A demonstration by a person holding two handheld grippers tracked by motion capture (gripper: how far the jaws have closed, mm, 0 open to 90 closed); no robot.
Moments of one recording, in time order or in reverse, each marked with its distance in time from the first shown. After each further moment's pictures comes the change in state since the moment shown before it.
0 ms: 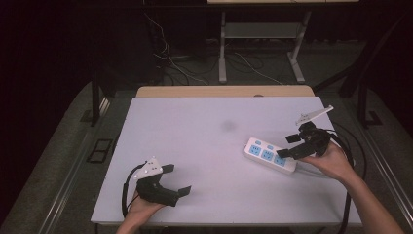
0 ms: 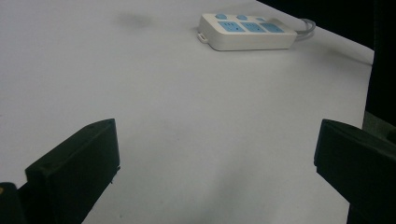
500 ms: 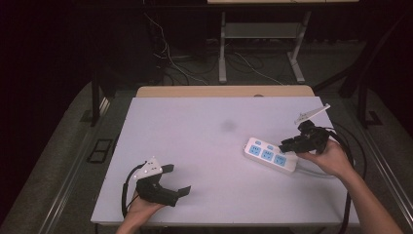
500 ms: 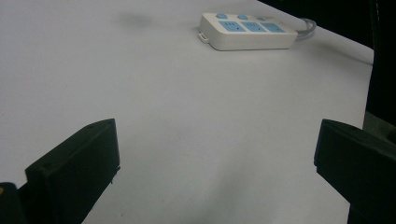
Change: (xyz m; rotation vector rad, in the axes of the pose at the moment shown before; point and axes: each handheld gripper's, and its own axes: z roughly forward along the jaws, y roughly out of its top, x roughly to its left) left arm 0.001 0.000 0.000 0.002 0.002 0.002; right arm -0.016 -0.001 0.007 0.034 -0.011 -0.008
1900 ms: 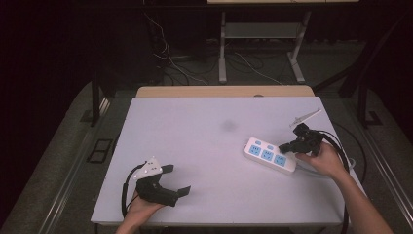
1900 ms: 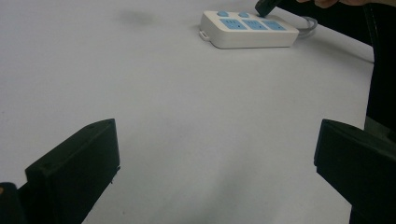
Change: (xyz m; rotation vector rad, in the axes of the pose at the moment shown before) left arm 0.001 -0.001 0.000 0.004 0.000 -0.002; right arm -0.019 -0.012 0.031 0.059 -0.019 0.045
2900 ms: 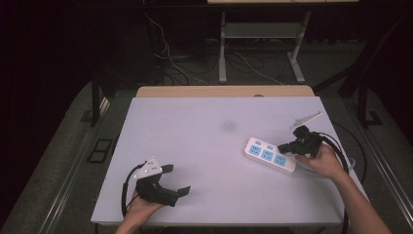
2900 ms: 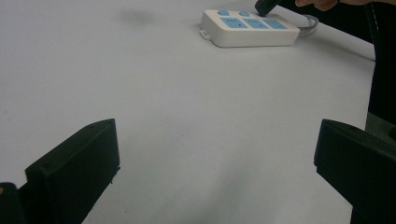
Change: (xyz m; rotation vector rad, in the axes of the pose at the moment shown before) left arm 0.001 0.000 0.000 0.006 0.003 0.006; right arm 0.004 -0.004 0.004 -0.040 -0.001 -0.025
